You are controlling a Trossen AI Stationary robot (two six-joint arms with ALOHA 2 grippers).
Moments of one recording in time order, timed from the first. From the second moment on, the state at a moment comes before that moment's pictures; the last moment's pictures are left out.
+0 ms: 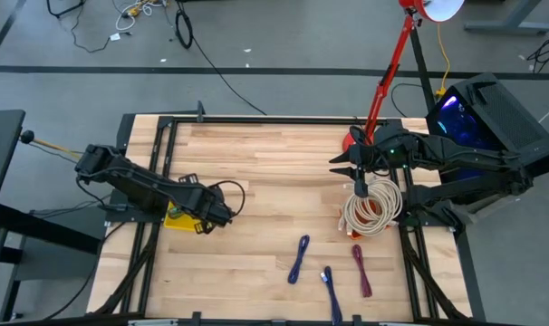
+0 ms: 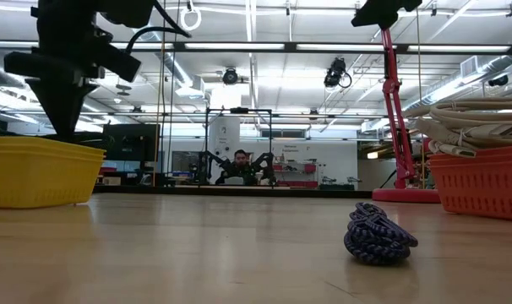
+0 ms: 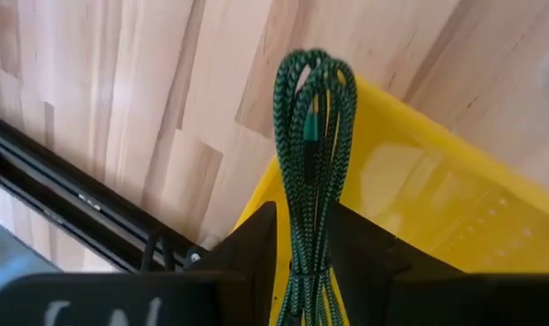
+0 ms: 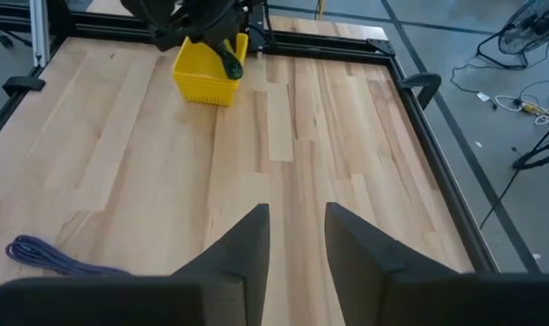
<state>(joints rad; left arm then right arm) -0.29 1.49 1.02 -1.31 -0.29 -0.70 -0.11 0.97 1.07 -0.64 -0.02 -0.15</state>
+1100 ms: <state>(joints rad) -0.32 1.47 0.93 -1.39 -0.24 -0.92 -0.11 0.97 1.07 -0.68 -0.05 -0.15</state>
